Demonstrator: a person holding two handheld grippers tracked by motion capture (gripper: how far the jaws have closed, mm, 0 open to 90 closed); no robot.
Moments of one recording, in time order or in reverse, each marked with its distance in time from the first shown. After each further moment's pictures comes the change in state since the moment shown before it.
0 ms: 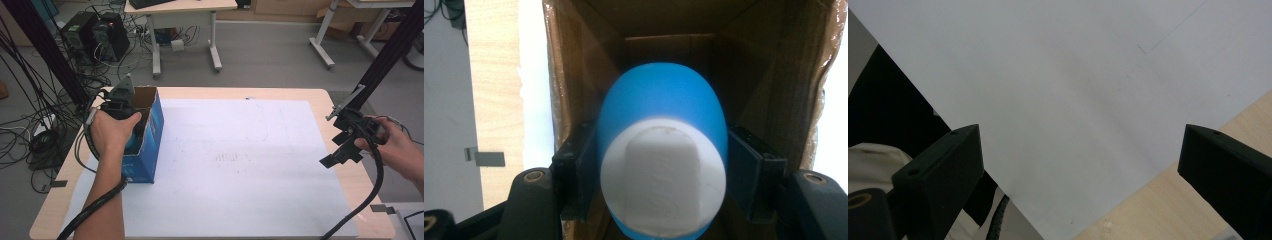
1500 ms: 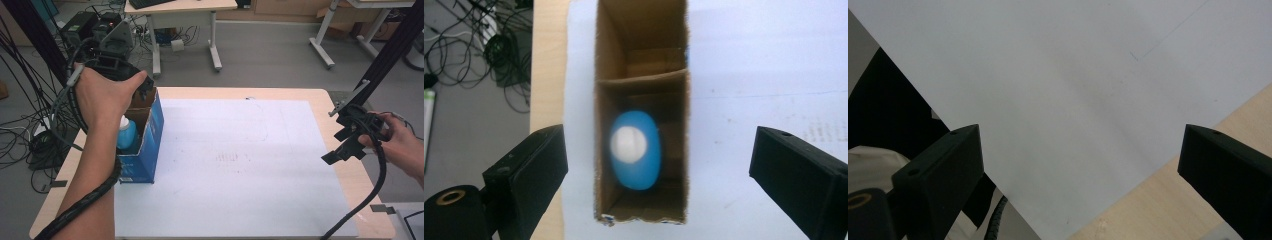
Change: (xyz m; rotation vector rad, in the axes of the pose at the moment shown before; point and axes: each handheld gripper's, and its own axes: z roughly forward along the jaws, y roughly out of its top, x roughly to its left) left arm -0.035 -0.027 -0.131 -0.203 0.039 0.067; right arm 0.002 -0.001 -0.011 -0.020 -0.012 -0.008
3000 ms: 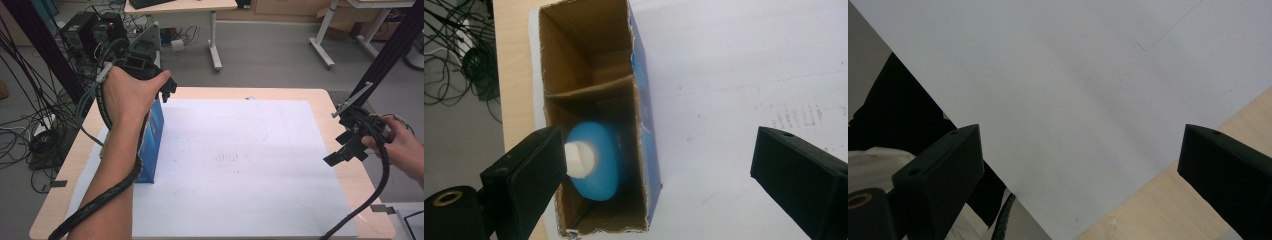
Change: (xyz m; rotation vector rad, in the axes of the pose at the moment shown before) left arm -0.028 0.013 0.010 0.026 -0.044 0.078; right arm -0.013 -0.008 0.005 0.001 0.044 0.035
